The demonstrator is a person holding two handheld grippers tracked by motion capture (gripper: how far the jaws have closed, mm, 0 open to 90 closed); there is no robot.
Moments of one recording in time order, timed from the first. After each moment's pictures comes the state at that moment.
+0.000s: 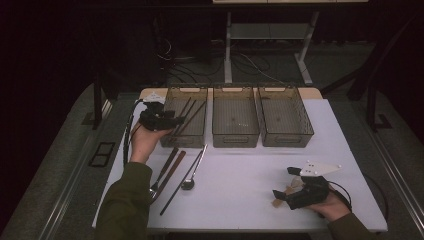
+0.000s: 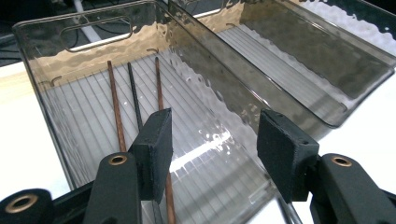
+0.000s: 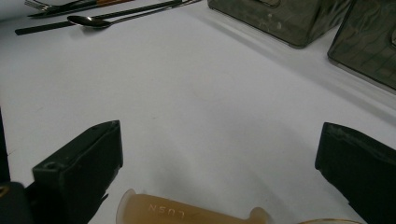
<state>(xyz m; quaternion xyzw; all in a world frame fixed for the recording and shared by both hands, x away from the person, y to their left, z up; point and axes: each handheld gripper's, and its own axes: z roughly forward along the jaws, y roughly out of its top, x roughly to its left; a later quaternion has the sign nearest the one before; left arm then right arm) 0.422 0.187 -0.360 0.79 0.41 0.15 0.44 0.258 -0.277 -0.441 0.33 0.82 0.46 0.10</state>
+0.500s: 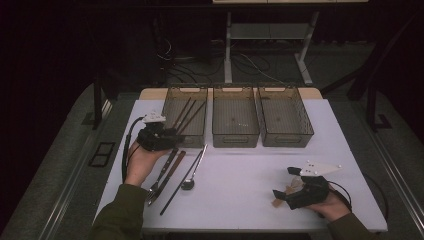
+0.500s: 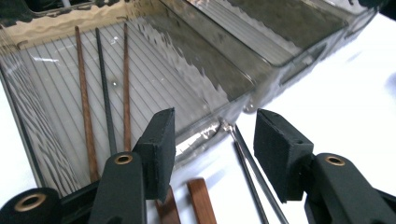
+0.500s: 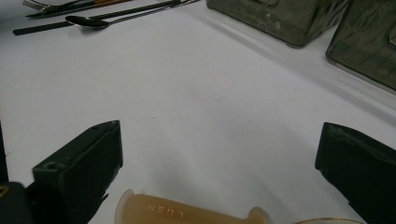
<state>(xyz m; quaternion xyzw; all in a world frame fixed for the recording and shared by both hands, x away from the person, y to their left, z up) 0.365 0.182 -0.374 0.80 0.40 0.13 0.43 0.258 -0.277 -0.441 0.34 0.82 0.46 0.10</state>
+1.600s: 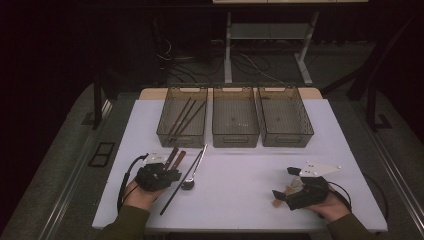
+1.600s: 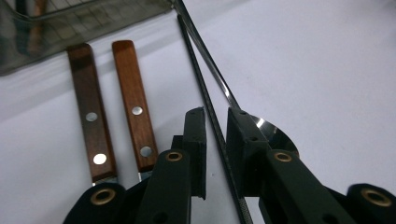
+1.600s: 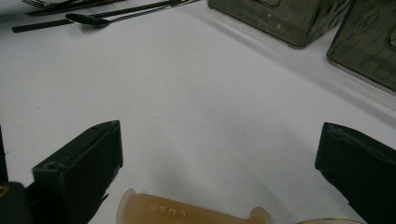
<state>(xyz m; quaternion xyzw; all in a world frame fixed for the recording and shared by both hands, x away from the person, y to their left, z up) 0.288 0.184 -0.427 0.84 0.39 0.08 0.37 0.256 -0.275 -0.441 0.33 0.82 0.45 0.11</state>
